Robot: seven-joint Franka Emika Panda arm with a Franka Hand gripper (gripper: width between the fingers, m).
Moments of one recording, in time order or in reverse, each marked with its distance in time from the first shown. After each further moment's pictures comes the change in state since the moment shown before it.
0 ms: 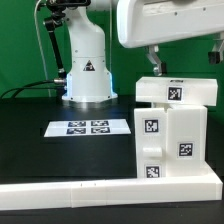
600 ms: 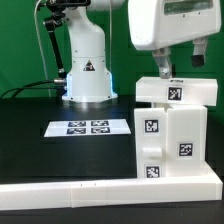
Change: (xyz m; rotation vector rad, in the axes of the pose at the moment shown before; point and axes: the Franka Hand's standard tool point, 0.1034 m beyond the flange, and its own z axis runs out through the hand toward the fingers) arm -0.007 0.008 0.003 0.007 -0.022 -0.511
